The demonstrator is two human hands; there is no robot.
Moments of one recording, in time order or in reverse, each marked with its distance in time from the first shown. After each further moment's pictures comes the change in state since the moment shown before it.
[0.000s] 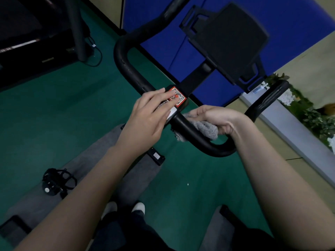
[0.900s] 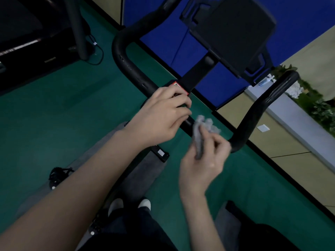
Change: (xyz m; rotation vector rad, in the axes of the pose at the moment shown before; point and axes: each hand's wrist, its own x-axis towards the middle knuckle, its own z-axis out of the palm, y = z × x) left_hand 0.031 0.012 -0.010 0.144 -0.315 0.236; right_hand 0.006 0.081 0.142 -0.344 1.735 -0.798
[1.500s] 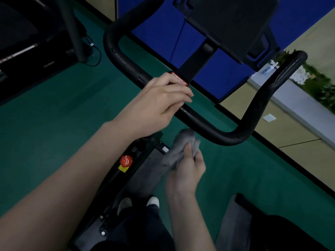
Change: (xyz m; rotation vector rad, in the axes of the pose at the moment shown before) left_hand -0.001 -0.011 -0.005 -0.249 -0.007 -0.015; right_hand -0.030 -0.019 0.013 0.874 -0.028 1.351
